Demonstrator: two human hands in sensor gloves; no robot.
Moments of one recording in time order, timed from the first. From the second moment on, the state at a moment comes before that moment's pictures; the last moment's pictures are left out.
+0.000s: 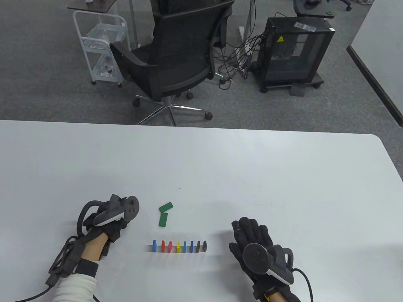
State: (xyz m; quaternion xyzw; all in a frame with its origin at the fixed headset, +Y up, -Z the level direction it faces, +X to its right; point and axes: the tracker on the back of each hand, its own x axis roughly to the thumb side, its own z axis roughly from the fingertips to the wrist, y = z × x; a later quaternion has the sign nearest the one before) left_hand -0.249 -0.763 -0.349 -0.14 -0.05 -0.09 0.98; right_hand 0.156 -0.723 -0.248 0.17 0.00 0.98 0.11
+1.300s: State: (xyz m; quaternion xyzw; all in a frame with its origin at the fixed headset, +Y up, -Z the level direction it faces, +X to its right) left_hand -0.210 -0.743 -0.246 -0.05 -0.25 0.00 0.97; right_hand 0.153 -0.724 -0.246 0.17 0.00 0.98 0.11
